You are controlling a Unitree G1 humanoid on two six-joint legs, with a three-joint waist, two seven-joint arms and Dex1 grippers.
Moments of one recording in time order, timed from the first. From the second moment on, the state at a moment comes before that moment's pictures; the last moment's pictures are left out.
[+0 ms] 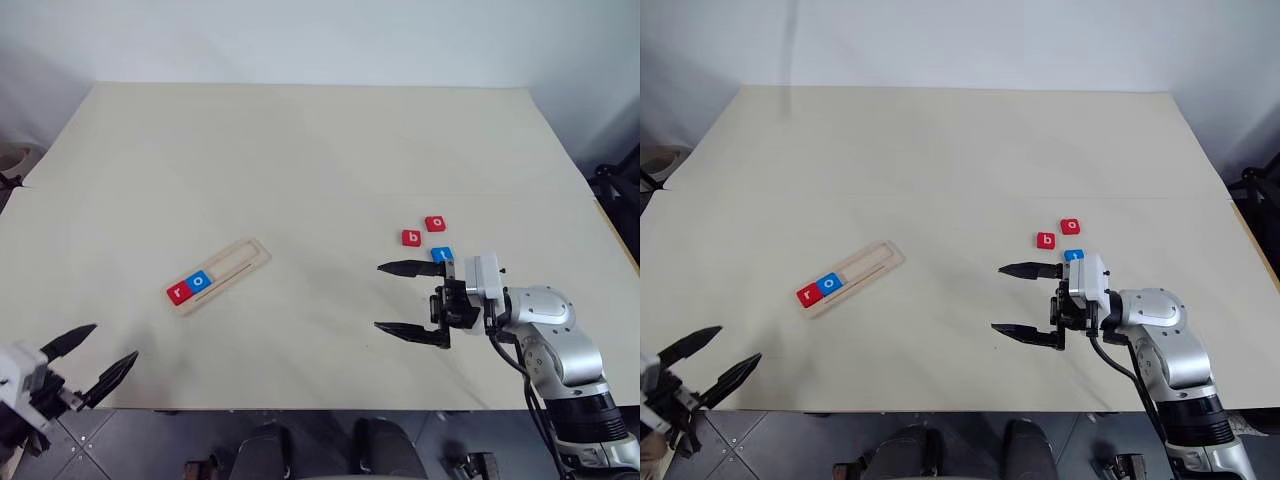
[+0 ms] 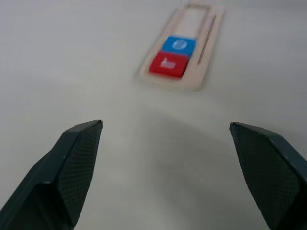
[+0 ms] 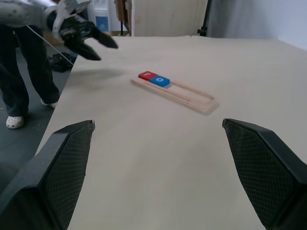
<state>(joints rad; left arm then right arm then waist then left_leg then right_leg) 0.36 0.71 0.60 -0.07 -0.51 0.02 -0.94 -0.24 -0.60 -0.01 -0.16 0.56 0.10 1.27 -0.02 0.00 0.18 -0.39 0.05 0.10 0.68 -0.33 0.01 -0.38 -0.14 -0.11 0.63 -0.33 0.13</state>
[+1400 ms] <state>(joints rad) -0.22 0.80 0.23 0.44 -0.31 -0.07 -1.11 -0.12 -0.62 -0.05 -0.31 0.60 0.18 1.16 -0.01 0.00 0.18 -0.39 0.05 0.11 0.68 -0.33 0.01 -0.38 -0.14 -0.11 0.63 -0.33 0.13</state>
